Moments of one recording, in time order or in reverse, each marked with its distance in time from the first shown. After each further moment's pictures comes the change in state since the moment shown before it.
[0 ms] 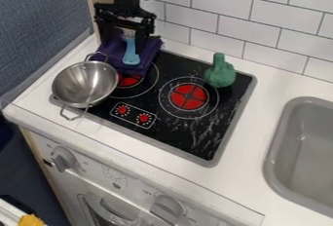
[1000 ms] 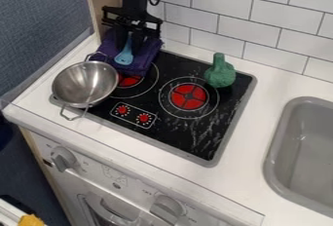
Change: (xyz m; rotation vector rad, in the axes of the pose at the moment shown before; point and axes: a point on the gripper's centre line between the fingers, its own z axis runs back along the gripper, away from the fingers) arm 0.008 -0.013 -0.007 -0.001 0.009 -0.029
